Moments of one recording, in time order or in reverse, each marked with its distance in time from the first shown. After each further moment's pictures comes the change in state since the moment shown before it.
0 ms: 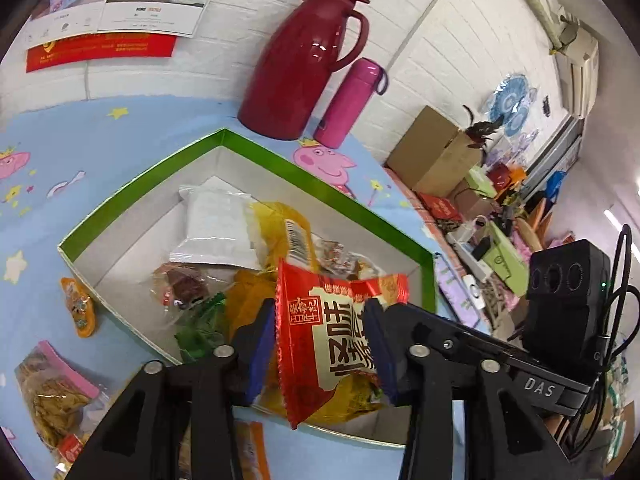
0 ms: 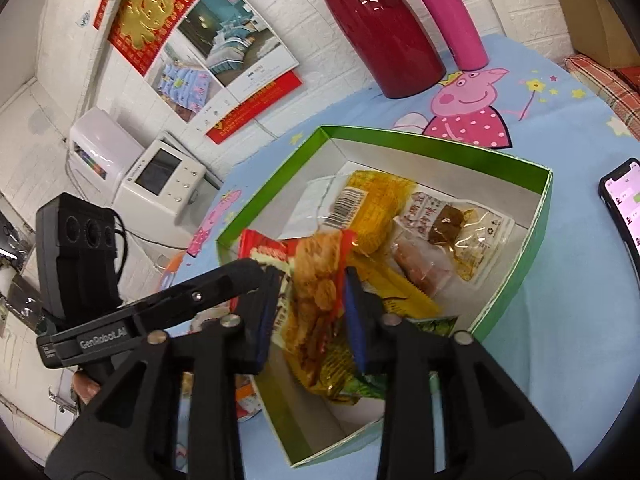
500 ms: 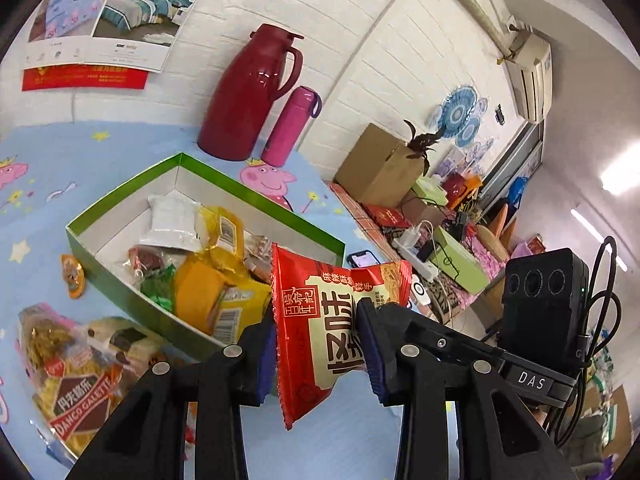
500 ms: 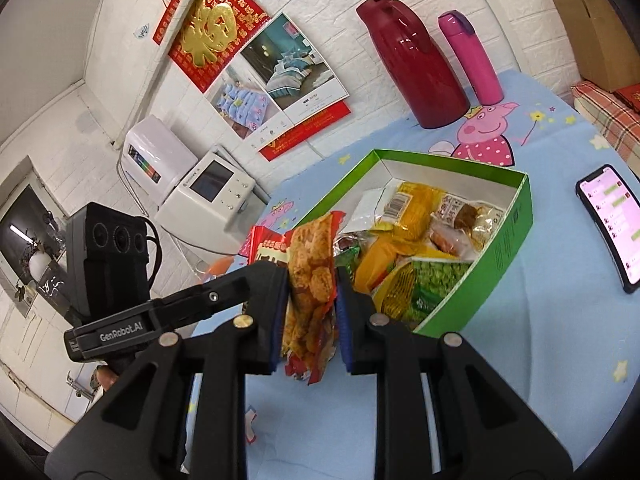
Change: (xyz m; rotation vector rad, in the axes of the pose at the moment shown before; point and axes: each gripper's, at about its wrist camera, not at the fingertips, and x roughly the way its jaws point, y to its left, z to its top) left arm -0.074 -0.049 -0.030 0.039 -0.082 -0.158; right arm -0.080 0.040 -0.032 -0.049 -0.100 0.136
